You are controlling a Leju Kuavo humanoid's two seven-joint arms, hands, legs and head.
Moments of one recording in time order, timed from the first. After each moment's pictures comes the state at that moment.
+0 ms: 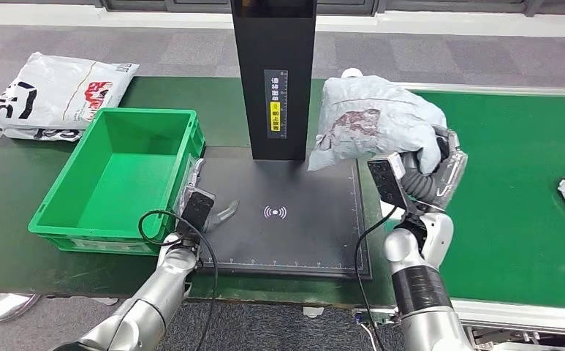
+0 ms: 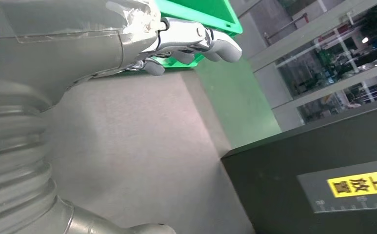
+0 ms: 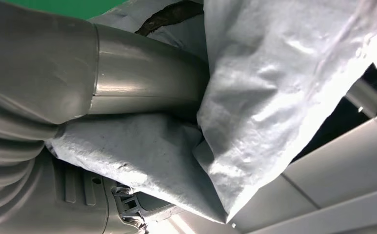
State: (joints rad) left arm -0.55 -0.20 -0.17 -0.64 -0.22 0.45 -0.60; right arm -0.47 0.21 0.01 -1.00 1.03 -0.70 -0.33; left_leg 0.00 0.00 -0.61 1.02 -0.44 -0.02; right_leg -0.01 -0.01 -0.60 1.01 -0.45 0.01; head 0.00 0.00
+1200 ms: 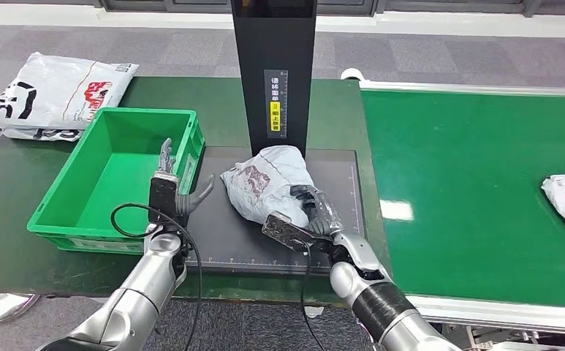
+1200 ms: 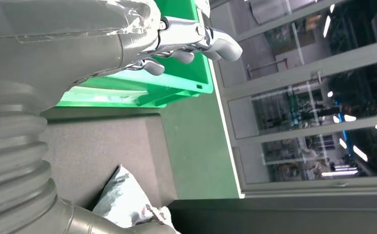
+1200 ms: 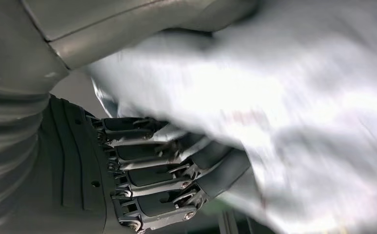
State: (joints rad) left arm -0.57 -0.18 -0.11 -0.73 -0.02 0.45 -0.70; right arm -0.50 0.13 0.64 -0.78 0.81 -0.18 -0.08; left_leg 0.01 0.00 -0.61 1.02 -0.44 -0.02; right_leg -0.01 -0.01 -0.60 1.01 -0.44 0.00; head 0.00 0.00
